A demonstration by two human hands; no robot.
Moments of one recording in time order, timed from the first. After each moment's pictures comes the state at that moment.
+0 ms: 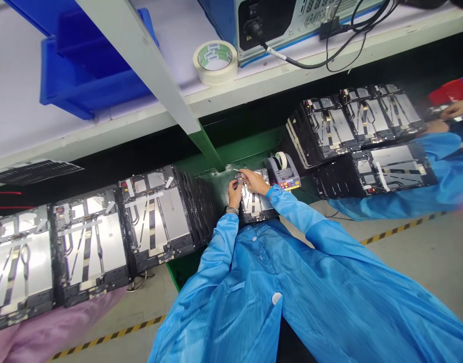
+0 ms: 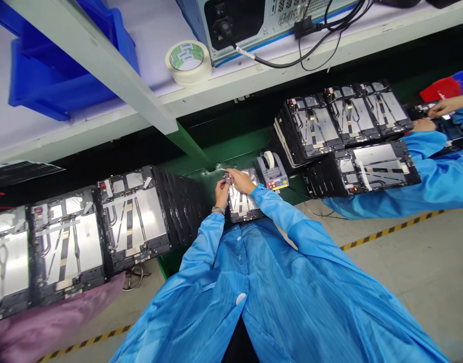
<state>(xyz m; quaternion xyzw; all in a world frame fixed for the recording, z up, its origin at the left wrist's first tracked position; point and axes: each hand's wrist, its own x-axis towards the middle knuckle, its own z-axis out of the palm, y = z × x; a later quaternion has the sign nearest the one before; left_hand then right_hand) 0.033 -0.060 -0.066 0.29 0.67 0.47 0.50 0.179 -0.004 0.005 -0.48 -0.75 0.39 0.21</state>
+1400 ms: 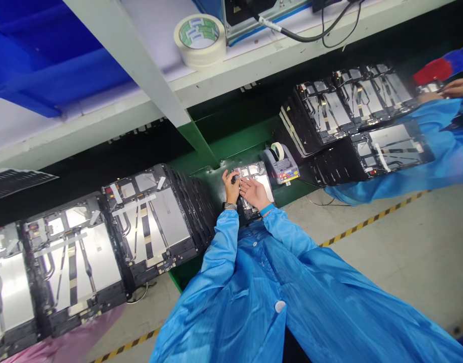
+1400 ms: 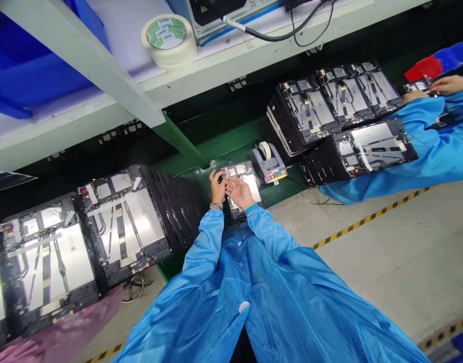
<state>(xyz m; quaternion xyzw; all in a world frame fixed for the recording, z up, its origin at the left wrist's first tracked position) 0.021 -0.060 -0.037 0.46 0.64 0.44 0.43 0.140 -0.084 0.015 -0.41 0.01 0.78 0.47</state>
